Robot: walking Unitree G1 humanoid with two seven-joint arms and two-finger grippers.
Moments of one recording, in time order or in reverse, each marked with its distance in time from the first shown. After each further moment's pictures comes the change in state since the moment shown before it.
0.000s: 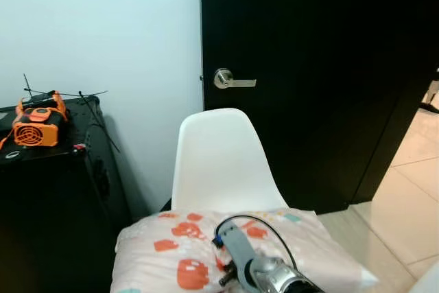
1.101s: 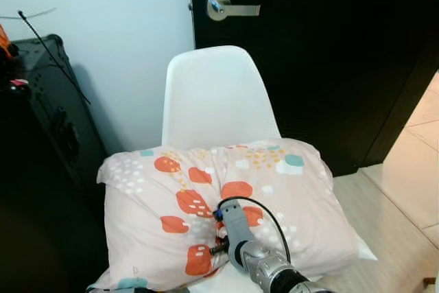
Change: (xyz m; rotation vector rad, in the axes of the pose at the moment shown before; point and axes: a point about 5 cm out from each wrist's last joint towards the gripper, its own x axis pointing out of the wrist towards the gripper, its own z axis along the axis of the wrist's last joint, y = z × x) left arm -0.001 0.007 0.043 -0.057 -0.238 -0.009; right arm -0.004 -0.008 0.054 0.271 -0.265 -0.156
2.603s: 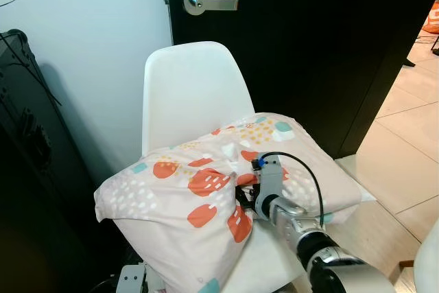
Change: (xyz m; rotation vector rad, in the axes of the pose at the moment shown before) left arm 0.004 -0.010 0.002 -0.012 0.033 -0.060; right arm -0.026 -0.079 0.063 0.182 -0.312 0.092
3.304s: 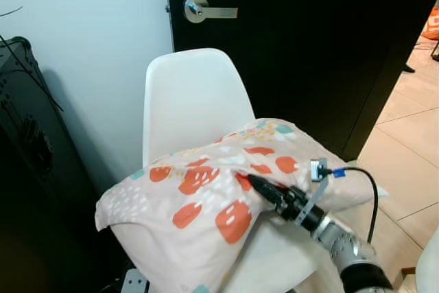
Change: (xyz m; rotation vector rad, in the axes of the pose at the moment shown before) left arm 0.000 -0.005 -0.007 -0.021 0.045 -0.041; right arm -0.061 -0.019 -0.009 0.322 -0.251 0.542
